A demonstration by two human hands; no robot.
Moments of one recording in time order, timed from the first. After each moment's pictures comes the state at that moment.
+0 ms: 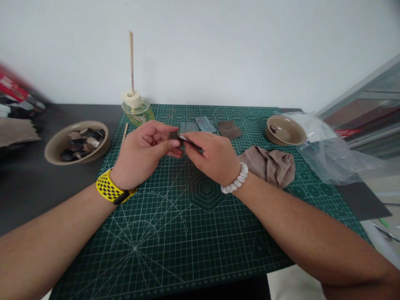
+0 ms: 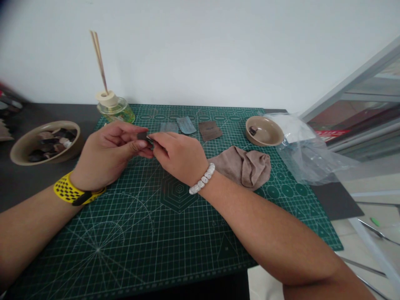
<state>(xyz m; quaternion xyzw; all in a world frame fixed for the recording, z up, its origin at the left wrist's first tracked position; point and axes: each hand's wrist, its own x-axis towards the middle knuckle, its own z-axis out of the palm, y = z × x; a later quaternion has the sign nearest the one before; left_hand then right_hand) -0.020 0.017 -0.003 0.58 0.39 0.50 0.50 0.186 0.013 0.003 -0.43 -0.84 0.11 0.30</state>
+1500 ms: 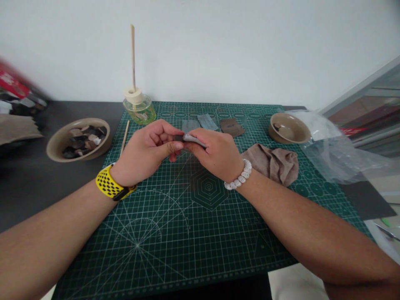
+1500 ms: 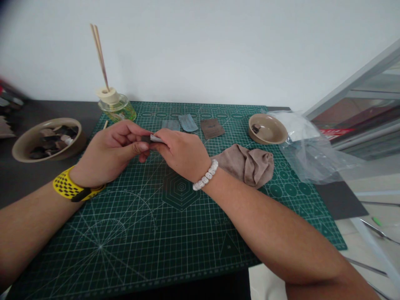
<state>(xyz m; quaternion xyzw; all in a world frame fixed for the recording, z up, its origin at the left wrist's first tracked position) -0.025 0.021 0.002 0.64 0.38 0.45 0.50 0.190 0.018 0.003 -0.43 -0.85 0.13 0.29</state>
